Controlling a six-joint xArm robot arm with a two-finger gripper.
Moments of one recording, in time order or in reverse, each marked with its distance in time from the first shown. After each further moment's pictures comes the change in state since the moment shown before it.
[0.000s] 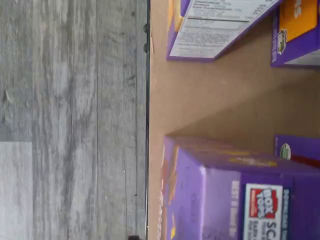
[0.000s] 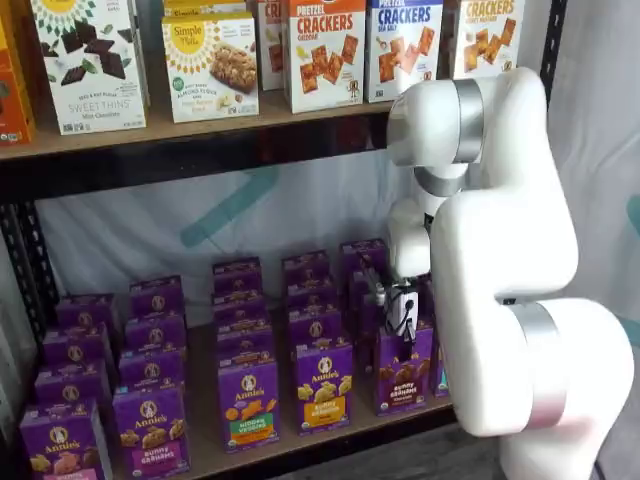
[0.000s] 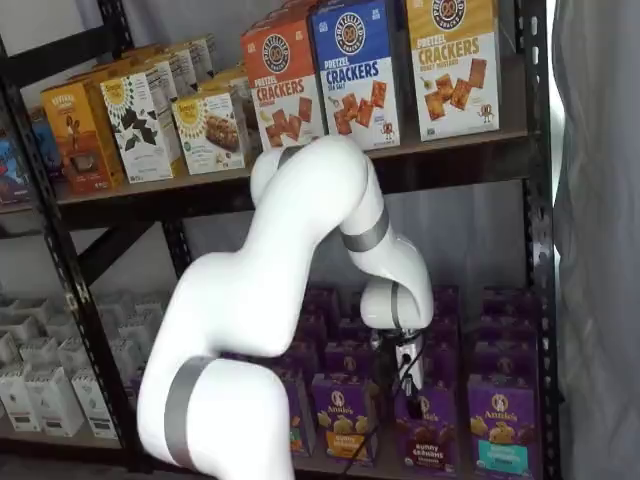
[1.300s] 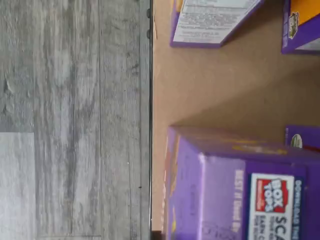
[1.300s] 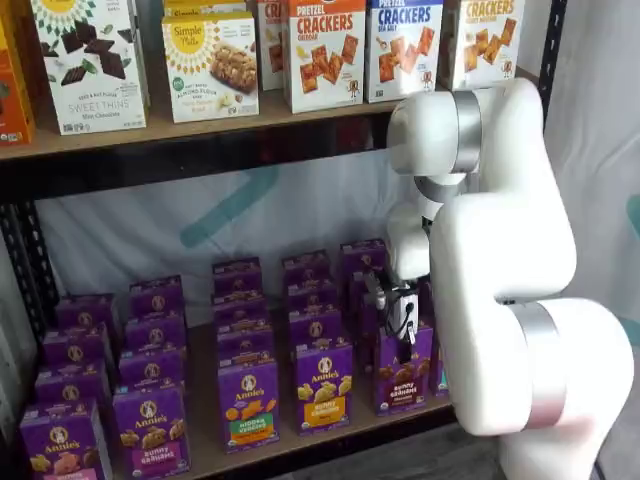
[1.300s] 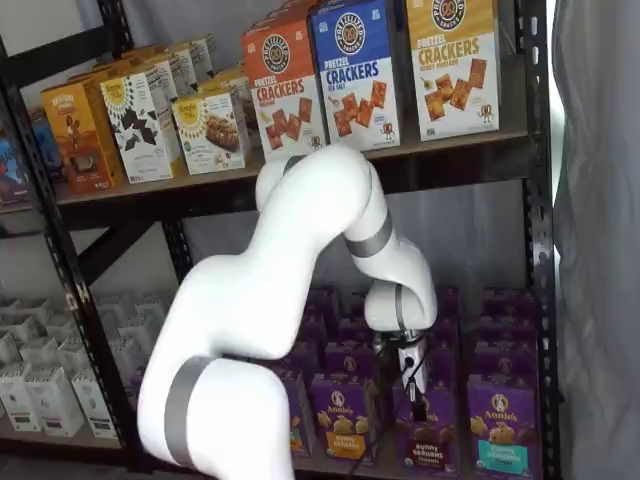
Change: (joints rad) arm -0.007 0.043 -0.060 -0.054 0.045 0.042
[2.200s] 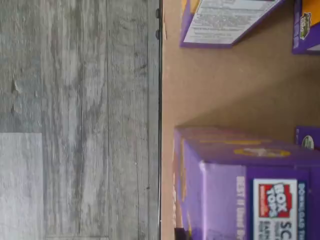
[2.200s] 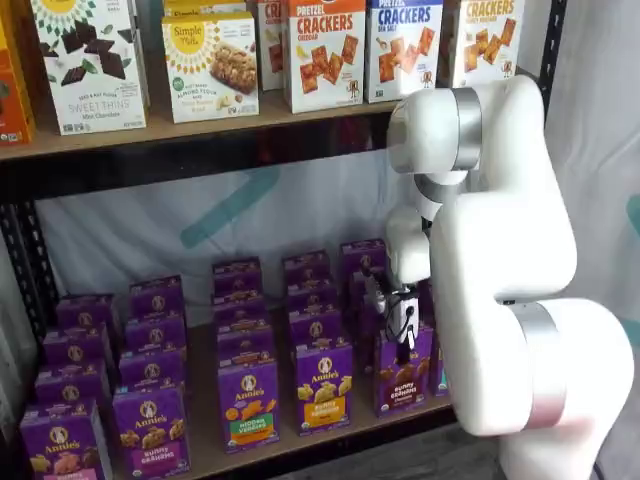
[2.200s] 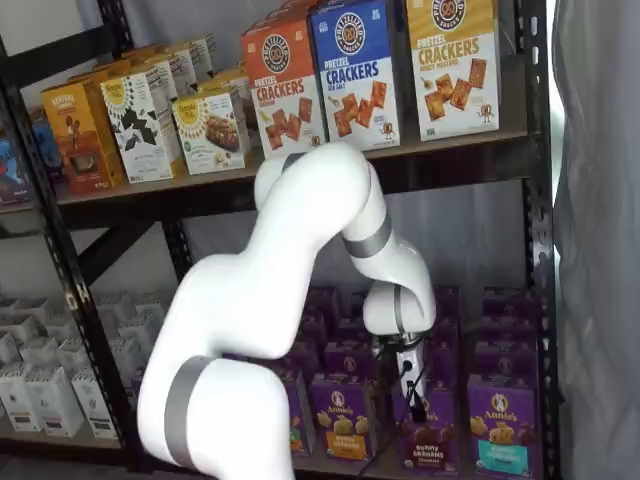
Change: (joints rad) arm 0.001 -0.012 0.035 -0.030 -0.019 0.030
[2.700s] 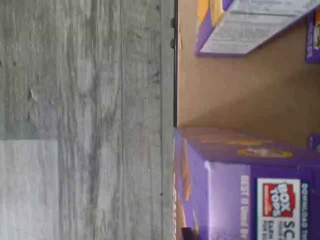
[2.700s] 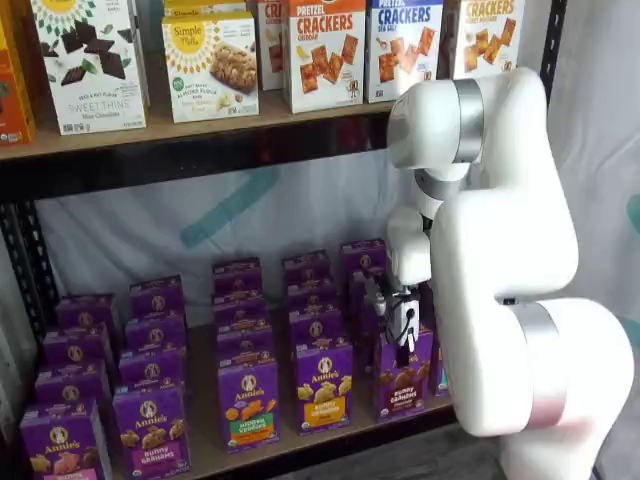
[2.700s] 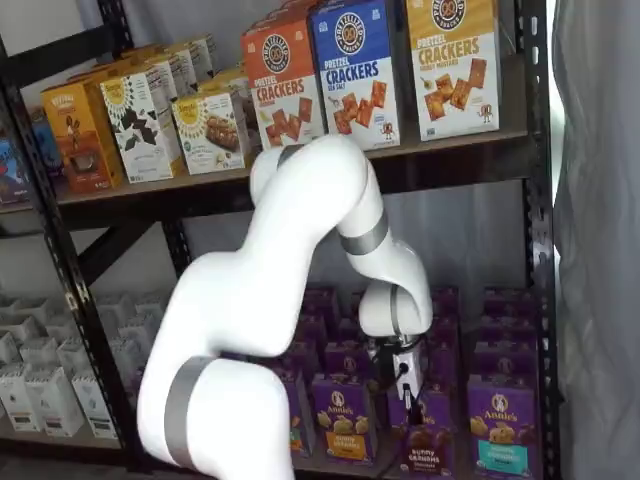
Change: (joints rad) arm 0.006 -0.047 0.080 0.015 -0.027 -0.007
